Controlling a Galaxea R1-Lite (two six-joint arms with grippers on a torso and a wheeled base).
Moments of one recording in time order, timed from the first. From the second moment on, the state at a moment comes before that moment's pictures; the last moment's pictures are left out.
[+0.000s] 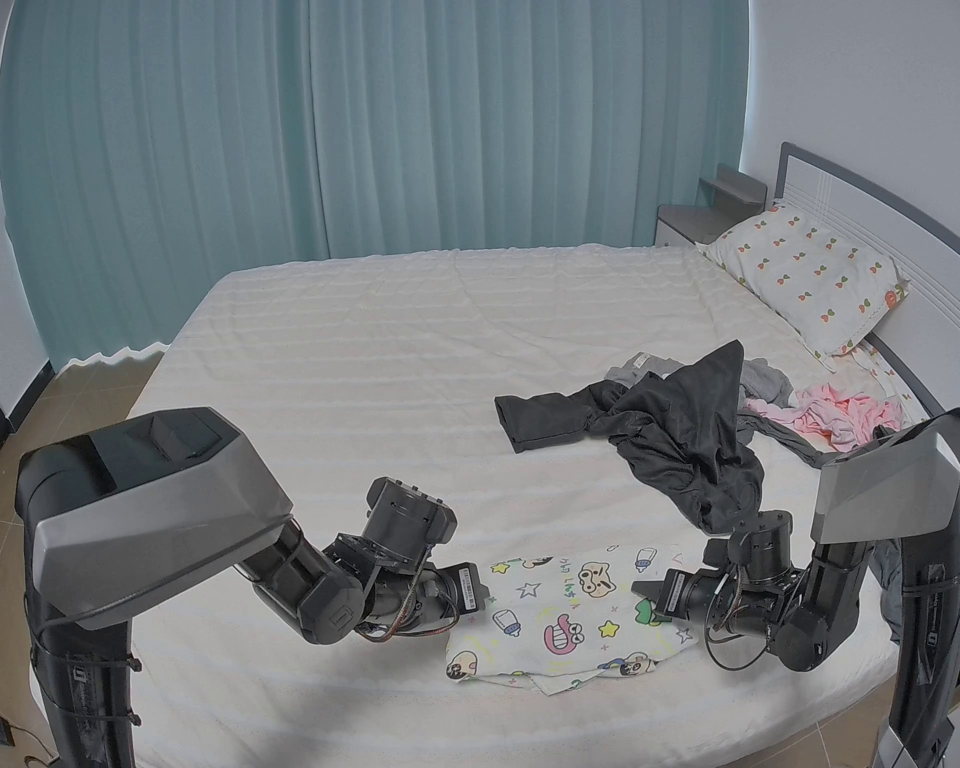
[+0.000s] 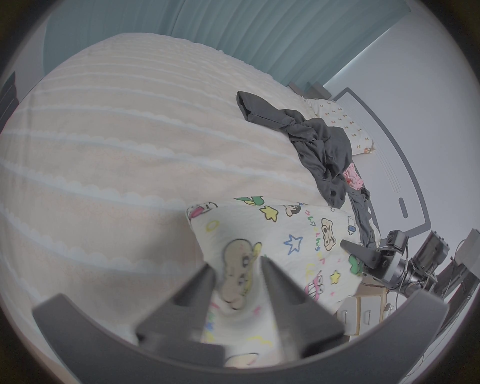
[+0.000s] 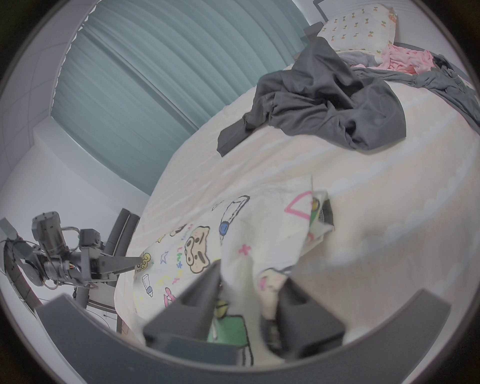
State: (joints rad) left arm -0.60 2.26 -0.93 -0.49 -0.07 -0.70; right arm 0.34 2.36 -0.42 -1.34 0.20 0.58
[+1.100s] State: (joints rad) left arm -0.54 1.78 -0.45 -0.82 0.30 -0.68; right arm 0.19 1.80 -0.02 -1.42 0.03 0.47
